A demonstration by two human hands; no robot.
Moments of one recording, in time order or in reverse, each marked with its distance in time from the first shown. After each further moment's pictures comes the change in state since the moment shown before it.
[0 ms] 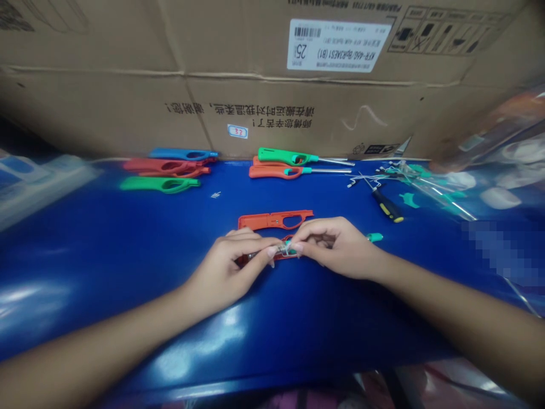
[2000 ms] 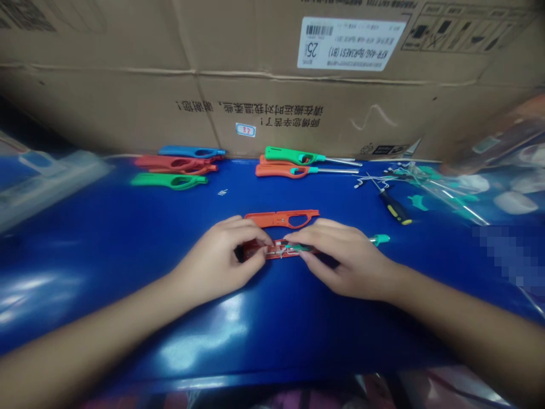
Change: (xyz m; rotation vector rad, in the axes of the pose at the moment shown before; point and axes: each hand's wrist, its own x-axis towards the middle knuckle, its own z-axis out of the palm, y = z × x) left_hand 0.000 0.000 -0.022 0.319 -0.077 -0.003; right_hand -0.014 -0.004 0.000 -0.611 0.017 -0.558
